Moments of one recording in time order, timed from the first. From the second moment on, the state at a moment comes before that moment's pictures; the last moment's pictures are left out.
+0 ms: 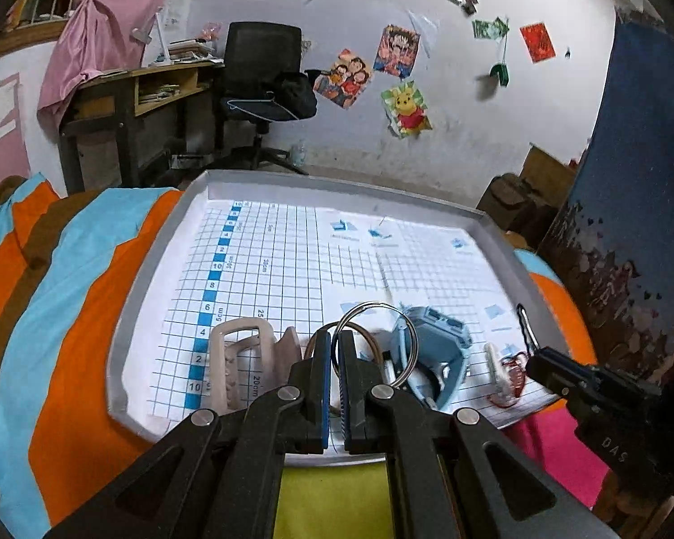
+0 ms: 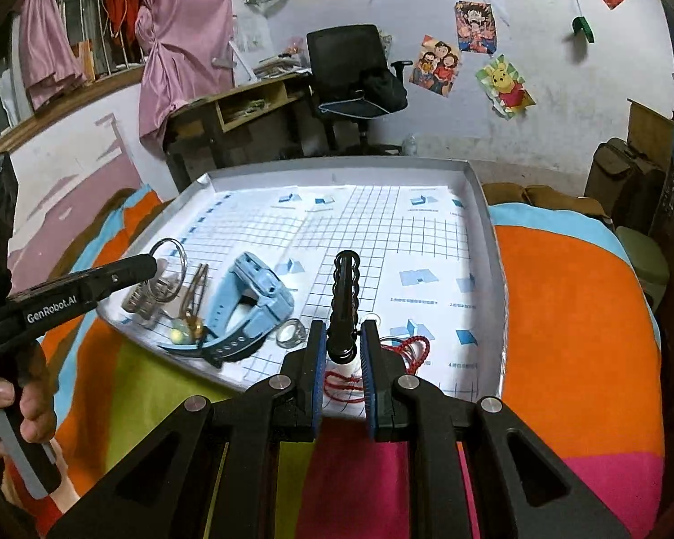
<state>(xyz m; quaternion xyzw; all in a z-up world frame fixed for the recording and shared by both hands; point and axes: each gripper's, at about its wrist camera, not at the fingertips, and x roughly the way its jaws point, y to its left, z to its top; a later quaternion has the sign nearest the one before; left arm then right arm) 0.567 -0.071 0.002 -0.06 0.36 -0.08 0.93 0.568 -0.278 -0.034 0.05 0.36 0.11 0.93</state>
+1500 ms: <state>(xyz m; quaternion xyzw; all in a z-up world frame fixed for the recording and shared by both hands) 0.423 -0.051 0.095 -0.08 0.18 -0.04 0.98 0.428 -0.305 0.094 0.05 0.20 0.08 0.98</state>
